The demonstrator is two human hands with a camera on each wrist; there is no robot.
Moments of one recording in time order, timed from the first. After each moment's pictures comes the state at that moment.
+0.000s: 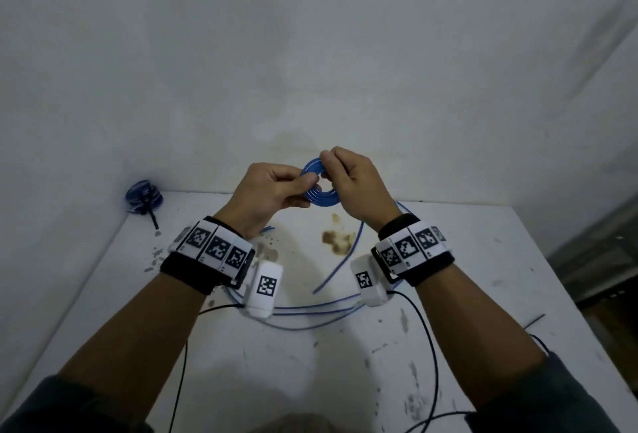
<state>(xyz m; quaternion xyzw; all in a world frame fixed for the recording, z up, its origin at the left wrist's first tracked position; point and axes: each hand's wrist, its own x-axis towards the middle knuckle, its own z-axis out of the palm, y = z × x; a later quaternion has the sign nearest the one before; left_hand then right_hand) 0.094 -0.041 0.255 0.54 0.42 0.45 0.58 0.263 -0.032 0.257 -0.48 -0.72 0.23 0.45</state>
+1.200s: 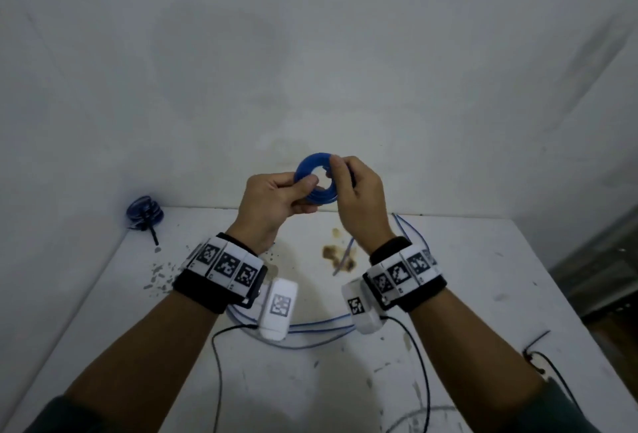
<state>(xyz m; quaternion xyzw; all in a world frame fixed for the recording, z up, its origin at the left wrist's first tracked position) 0.110 -0.043 0.267 0.48 0.43 0.54 0.55 0.253 -0.035 0.257 -0.47 -0.63 0.21 0.58</state>
